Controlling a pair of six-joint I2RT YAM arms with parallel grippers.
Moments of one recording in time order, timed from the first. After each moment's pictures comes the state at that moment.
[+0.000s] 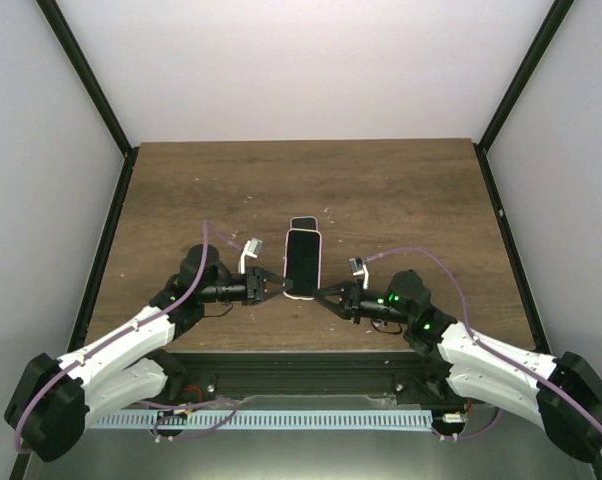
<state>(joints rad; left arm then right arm) -0.63 0.96 0.44 0.22 0.77 -1.07 0.77 0.88 0.25 0.53 -0.55 1.43</state>
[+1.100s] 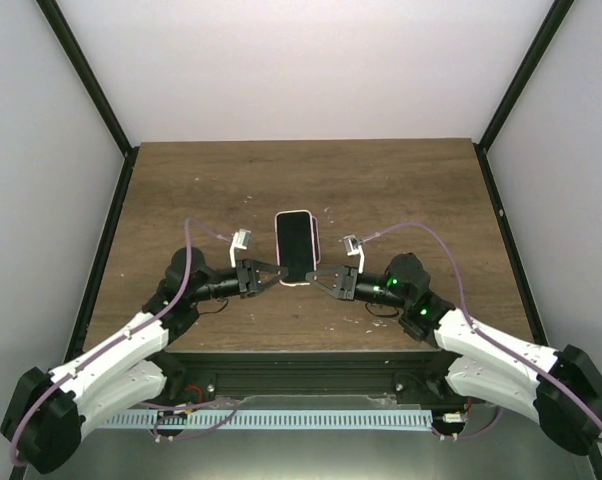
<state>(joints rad) -0.61 0.90 0.41 0.39 0.75 -1.21 0.76 0.94 0.40 0.50 -0.57 1.11</state>
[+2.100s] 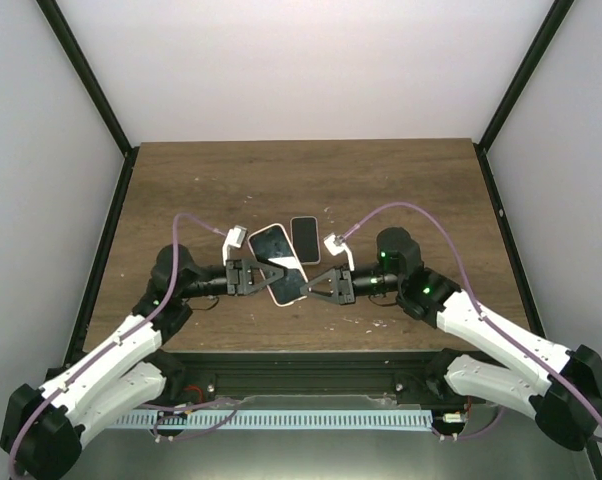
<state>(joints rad) -0.56 0.83 0.47 0.35 0.91 -1.17 0.74 0.99 0.68 0.02 -0.86 0.75</state>
